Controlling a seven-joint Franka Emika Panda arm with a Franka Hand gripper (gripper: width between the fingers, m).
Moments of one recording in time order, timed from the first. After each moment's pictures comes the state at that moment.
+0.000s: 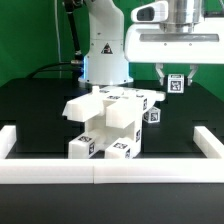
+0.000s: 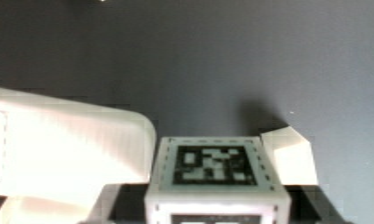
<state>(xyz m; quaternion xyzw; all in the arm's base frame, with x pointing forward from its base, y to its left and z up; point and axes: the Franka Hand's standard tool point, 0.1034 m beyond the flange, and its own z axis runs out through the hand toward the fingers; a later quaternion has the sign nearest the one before) 0.475 0.110 0.103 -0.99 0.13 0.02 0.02</state>
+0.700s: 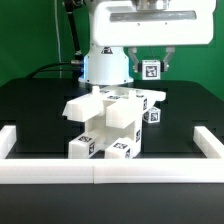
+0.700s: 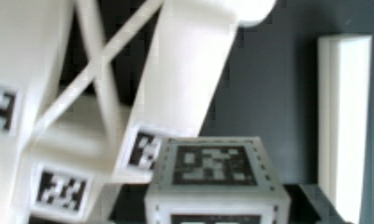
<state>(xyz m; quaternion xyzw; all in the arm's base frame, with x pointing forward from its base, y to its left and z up) 0.530 0.045 0.139 -1.00 0.06 -0.01 0.02</state>
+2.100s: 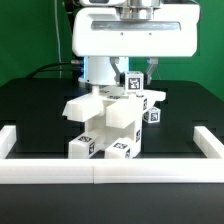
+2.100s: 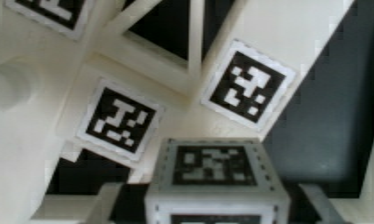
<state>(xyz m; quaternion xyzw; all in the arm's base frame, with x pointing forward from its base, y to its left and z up) 0.557 0.011 0.124 -1.00 -0.01 -0.02 0.00</state>
